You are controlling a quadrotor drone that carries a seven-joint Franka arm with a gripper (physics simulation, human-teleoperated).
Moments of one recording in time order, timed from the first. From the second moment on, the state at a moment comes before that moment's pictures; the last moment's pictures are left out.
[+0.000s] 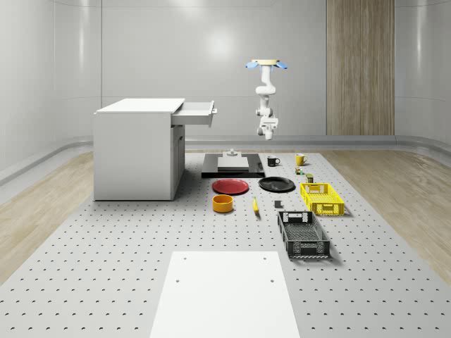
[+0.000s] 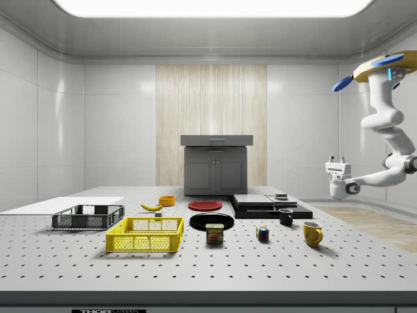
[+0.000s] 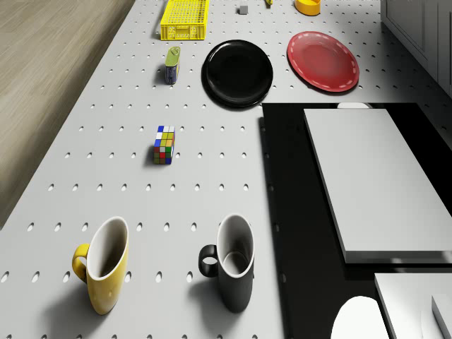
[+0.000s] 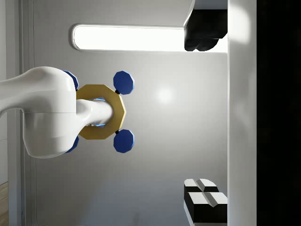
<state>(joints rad) -0.01 -0.71 0.01 -2.05 0.00 1.38 0.78</state>
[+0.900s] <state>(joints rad) -0.05 -0.73 0.13 -2.07 -0.17 1.39 0.80</state>
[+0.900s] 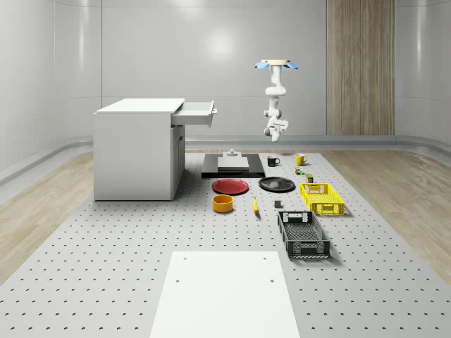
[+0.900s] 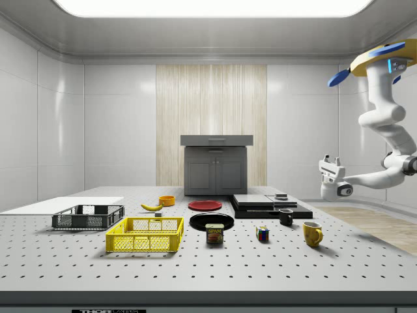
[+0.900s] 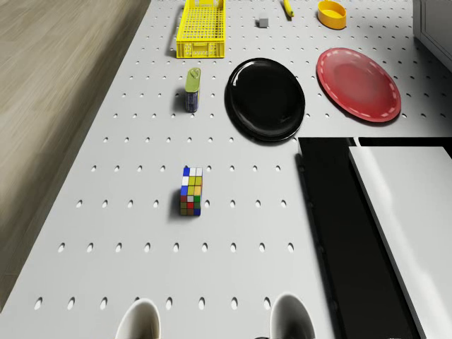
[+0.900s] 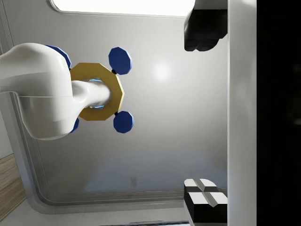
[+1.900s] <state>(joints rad) -0.67 -0.92 1.07 -2.82 -1.78 1.29 1.32</state>
